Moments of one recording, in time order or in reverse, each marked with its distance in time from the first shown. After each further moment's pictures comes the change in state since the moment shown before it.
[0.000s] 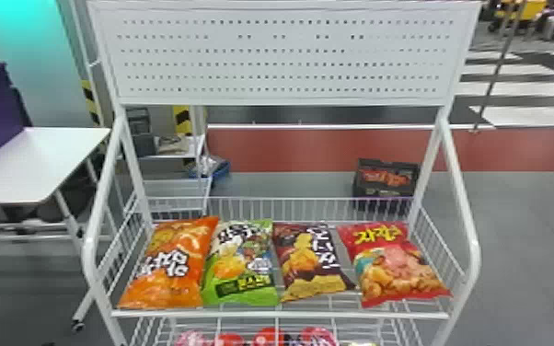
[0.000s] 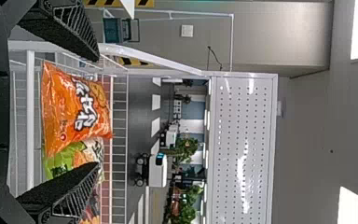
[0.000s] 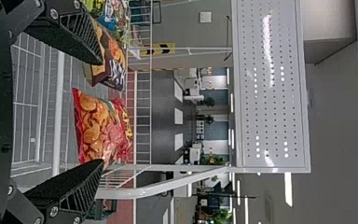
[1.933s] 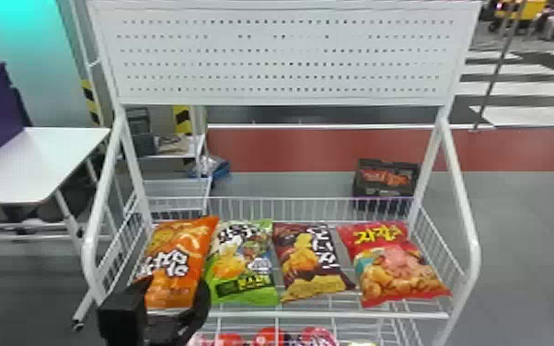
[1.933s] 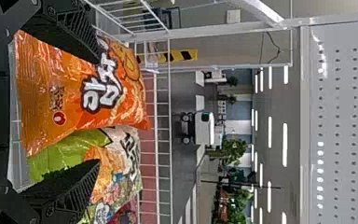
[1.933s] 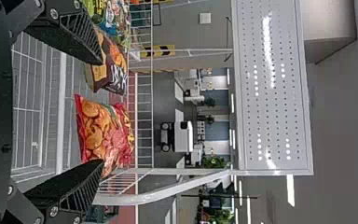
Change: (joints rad) left arm -0.638 -0.059 -0.206 0.356 0.015 0.471 0.083; right arm -0.002 0.018 0.021 0.005 0.013 -0.001 0.000
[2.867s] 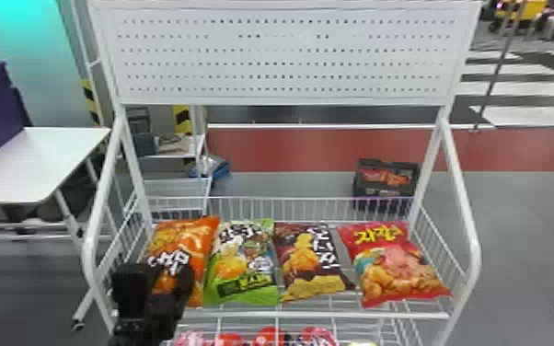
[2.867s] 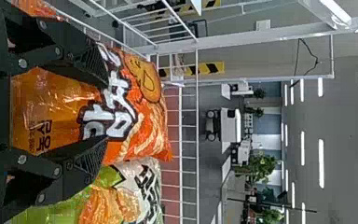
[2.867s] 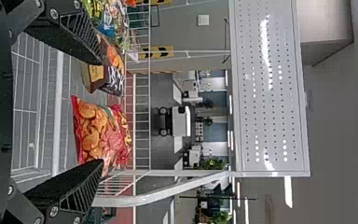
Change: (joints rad) left arm -0.179 -0.012 0.003 0.196 0.064 0.091 0.013; right arm 0.001 -0.006 0.000 -0.006 0.000 -0.006 0.000
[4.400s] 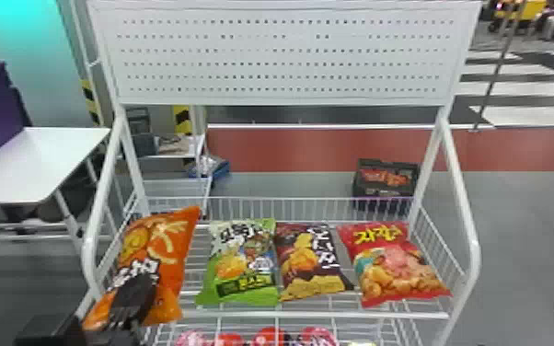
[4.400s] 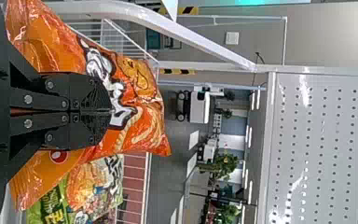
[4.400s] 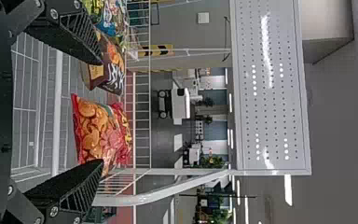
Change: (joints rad) left arm 0.425 0.052 0.114 -0.507 0.031 -0.070 0.029; right arm -0.020 0.007 0.005 0.016 0.000 0.003 -0.003
